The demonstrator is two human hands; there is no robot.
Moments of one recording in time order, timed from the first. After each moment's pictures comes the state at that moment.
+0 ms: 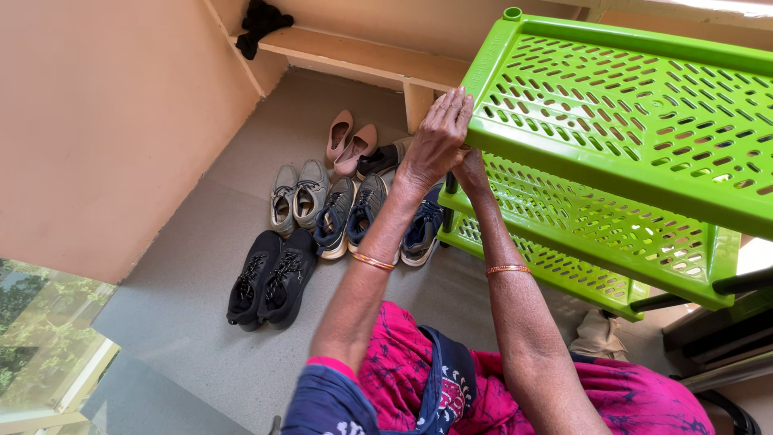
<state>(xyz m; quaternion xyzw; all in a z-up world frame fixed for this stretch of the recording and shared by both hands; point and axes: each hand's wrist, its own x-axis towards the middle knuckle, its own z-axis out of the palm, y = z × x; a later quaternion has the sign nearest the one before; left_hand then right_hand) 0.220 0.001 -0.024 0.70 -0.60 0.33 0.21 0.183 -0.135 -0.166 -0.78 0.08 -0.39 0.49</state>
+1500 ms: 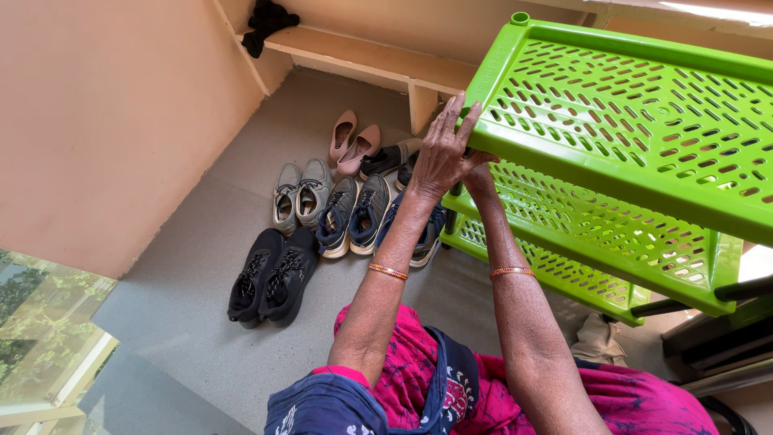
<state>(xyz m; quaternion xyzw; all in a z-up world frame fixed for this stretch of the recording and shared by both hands) 0.198 0.007 -0.039 0.69 -0.54 0.29 0.38 0.210 -0.185 -0.252 -0.90 -0.03 -0.39 0.18</state>
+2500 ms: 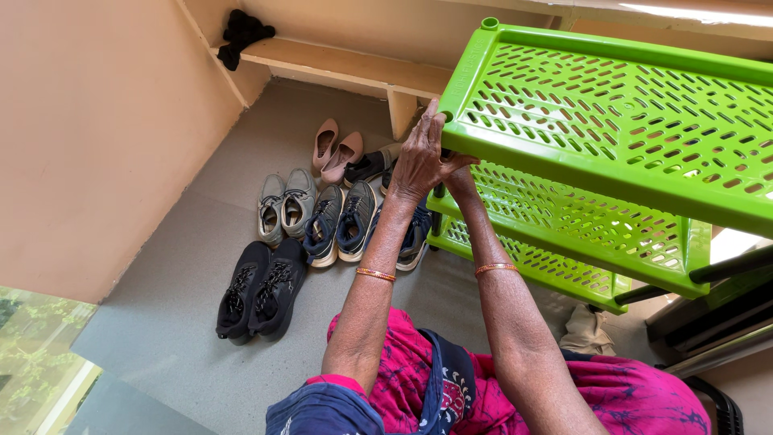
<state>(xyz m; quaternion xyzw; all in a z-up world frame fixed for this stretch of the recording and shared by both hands) 0.199 0.013 -0.035 0.68 -0.55 0.27 0.41 0.210 -0.179 -0.248 -0.89 0.02 -0.36 0.29</state>
